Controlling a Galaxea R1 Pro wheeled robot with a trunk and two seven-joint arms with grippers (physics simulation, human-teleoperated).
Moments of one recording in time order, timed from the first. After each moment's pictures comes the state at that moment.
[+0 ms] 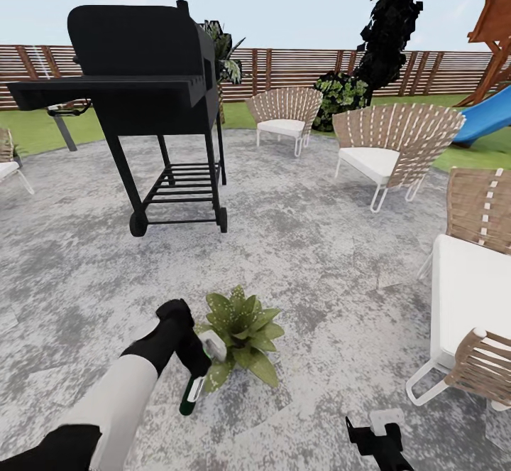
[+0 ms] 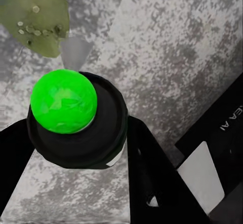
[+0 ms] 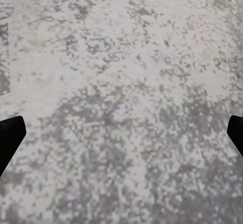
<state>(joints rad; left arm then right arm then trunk) -0.82 -0.11 0.02 -0.65 -1.26 0.76 -1.32 -0.46 -0.09 -0.12 -0.11 0.21 -0.46 -0.02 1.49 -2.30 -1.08</state>
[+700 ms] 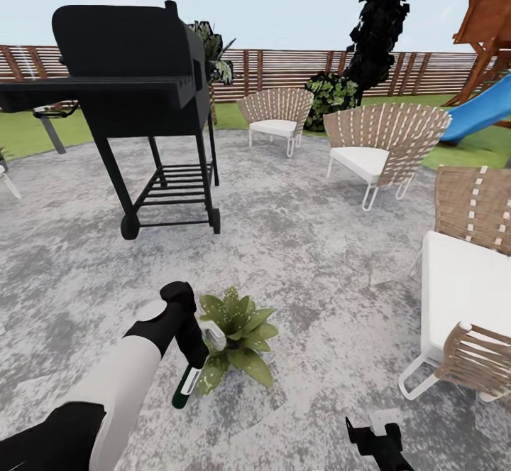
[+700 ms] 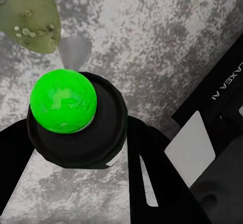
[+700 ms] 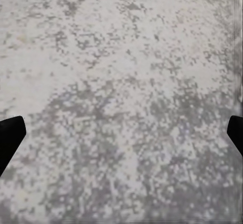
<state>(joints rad) -0.90 -0.11 -0.02 -0.65 -1.44 0.76 -1.55 -0.46 -0.09 -0.12 -0.11 0.21 -0.46 -0.02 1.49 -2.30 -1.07</state>
